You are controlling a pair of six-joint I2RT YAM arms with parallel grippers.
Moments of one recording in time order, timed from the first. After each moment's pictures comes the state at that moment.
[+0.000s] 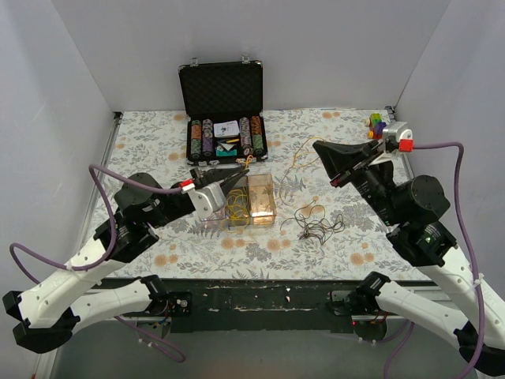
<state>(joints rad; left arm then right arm) -0.94 0.85 1.14 -0.07 0.22 0.58 0.79 0.73 1.04 -0.01 0.07 0.24</state>
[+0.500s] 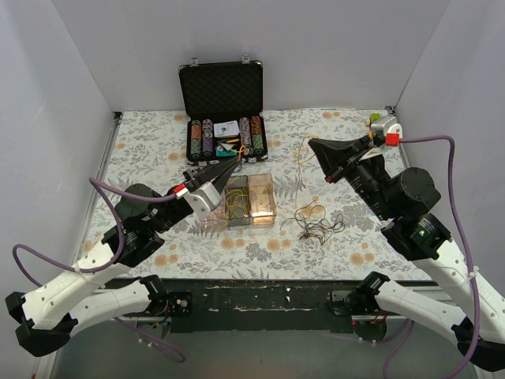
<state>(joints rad) -0.94 0.80 1.00 0.13 0.11 0.59 0.79 0.79 1.09 -0.03 0.09 0.18</state>
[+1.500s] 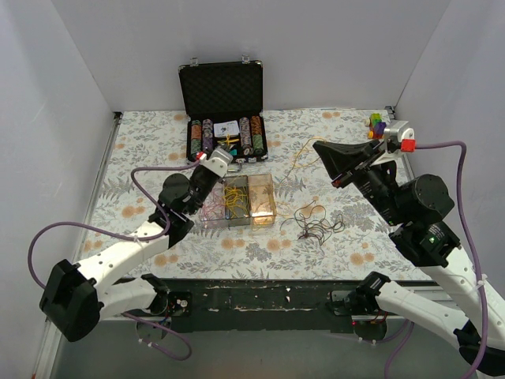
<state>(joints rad) -0.69 1.07 0.68 0.65 -0.11 0.40 0.79 0.74 1.10 -0.04 0.05 0.21</state>
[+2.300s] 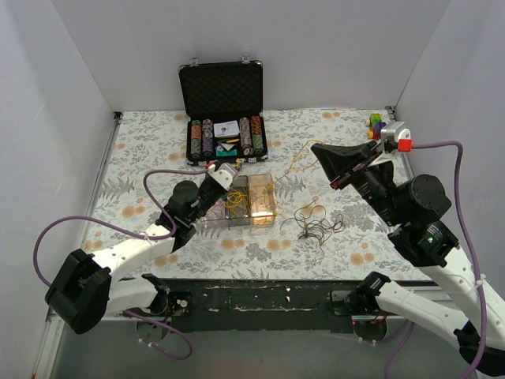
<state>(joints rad) -0.65 1.15 0.54 0.68 0.04 0.31 0.79 0.73 1.08 -0.05 0.04 0.23</state>
